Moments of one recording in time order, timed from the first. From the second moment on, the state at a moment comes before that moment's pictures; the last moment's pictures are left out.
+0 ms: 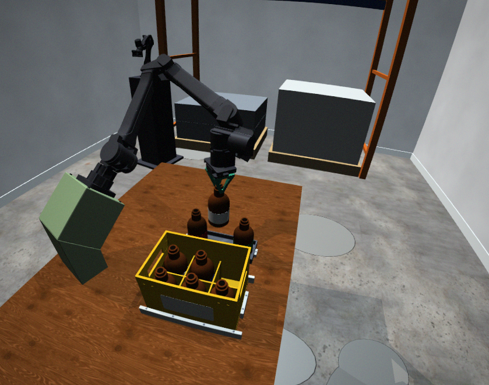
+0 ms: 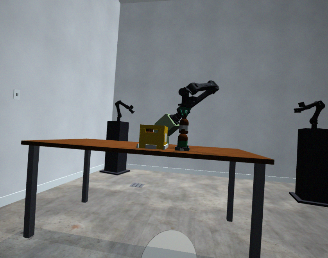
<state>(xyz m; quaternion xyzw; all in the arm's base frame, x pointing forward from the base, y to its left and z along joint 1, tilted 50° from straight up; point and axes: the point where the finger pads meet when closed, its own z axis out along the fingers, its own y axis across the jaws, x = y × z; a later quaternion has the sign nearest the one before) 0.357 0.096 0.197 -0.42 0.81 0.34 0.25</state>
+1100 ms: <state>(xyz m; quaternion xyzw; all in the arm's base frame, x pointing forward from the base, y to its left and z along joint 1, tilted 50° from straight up) 0.354 0.074 0.217 -0.42 0.81 0.34 0.25</state>
